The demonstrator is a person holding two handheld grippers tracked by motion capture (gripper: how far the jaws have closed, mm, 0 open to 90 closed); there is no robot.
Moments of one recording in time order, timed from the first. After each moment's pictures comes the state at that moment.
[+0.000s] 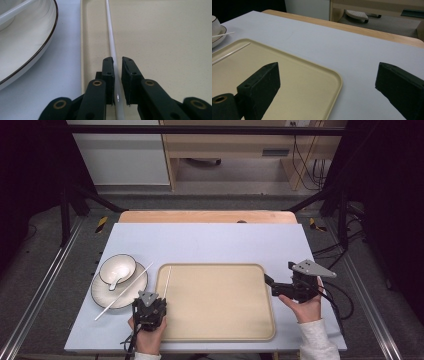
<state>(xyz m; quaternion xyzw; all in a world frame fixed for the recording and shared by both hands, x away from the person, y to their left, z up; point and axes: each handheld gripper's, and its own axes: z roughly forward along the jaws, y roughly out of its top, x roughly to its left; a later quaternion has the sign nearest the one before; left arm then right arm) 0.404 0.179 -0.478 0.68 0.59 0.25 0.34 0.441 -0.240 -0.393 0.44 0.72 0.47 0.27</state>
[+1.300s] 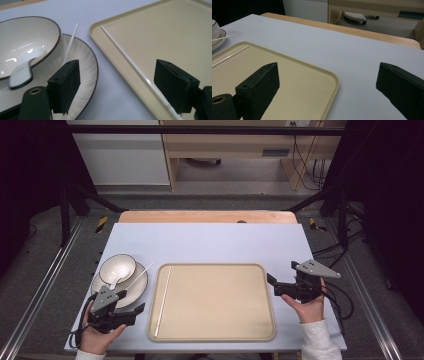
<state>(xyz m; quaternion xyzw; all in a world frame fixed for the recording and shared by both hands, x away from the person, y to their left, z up) 0.389 0.288 -0.430 0.78 0.42 0.22 0.41 0.439 -0.245 -0.390 0.45 0.71 0.47 0.27</state>
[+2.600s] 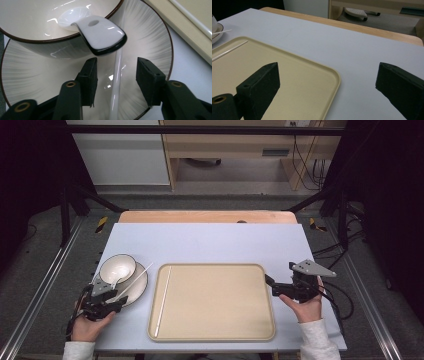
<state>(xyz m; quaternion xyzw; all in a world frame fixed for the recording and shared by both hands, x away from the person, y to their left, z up) 0.433 0.323 -0.457 0.80 0.47 0.23 0.29 0.443 -0.241 -0.394 0.45 0.72 0.46 0.27</state>
